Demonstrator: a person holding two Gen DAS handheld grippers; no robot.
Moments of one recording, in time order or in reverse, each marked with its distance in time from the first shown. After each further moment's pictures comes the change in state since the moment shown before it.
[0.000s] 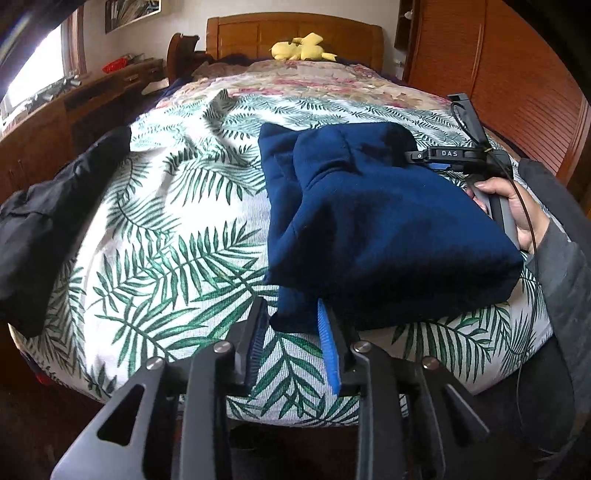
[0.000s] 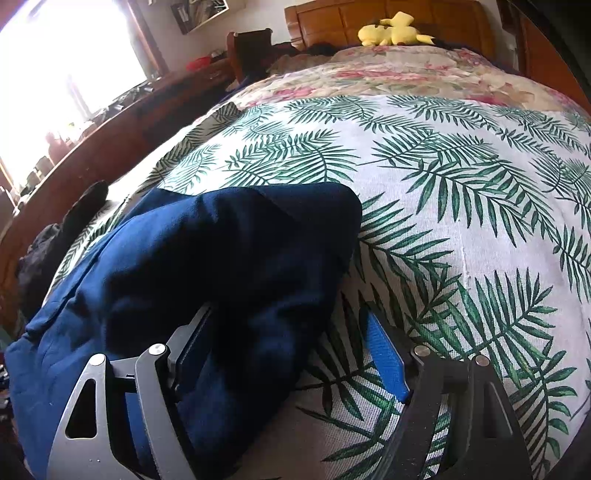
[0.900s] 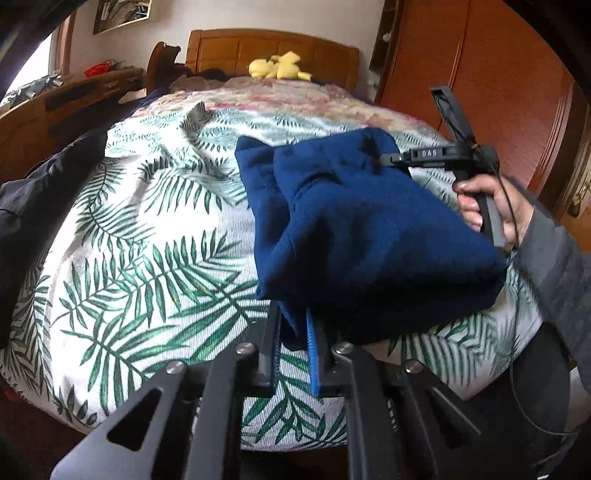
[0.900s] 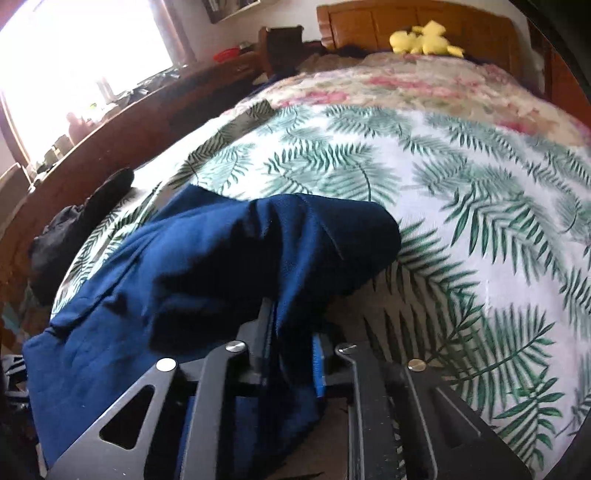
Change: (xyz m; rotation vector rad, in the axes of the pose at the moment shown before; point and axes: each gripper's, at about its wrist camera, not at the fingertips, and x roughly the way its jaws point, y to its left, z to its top) left arm 0.003 0.014 -0.007 -0.001 -0.113 -0.163; right arm -0.012 0.035 0.017 -0.102 0.001 0.032
